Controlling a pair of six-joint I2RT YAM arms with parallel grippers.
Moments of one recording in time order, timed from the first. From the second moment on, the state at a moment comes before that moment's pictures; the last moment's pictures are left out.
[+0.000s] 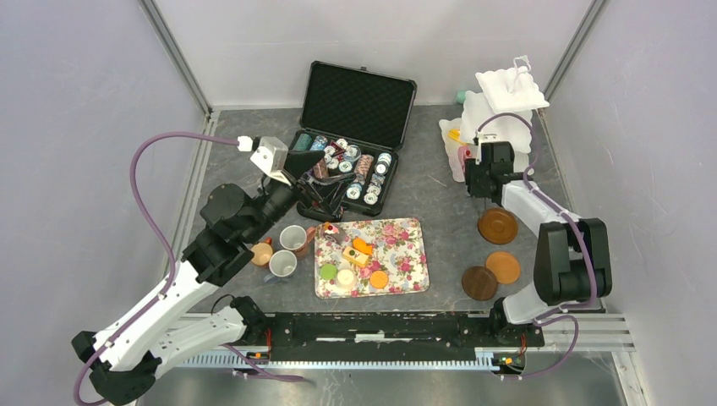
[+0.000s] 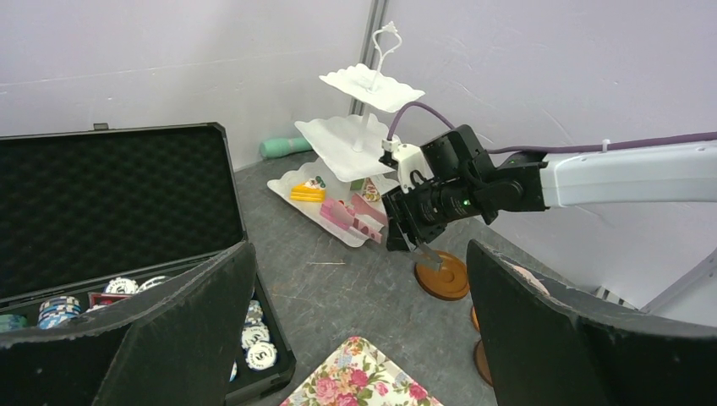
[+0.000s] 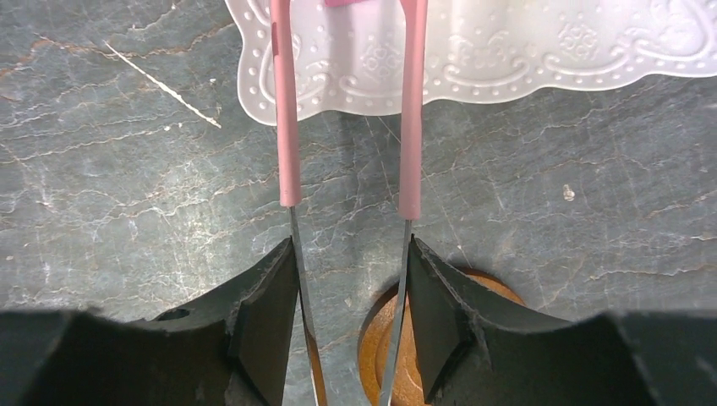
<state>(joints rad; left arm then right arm) -0.79 0.80 0.97 0.03 -0.02 -0.20 0.09 1.55 0.93 -0.25 0.13 0.04</state>
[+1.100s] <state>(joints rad) -0.78 0.81 0.97 0.03 -0.02 -0.20 0.66 0.95 0.80 -0.65 -0.18 -0.03</state>
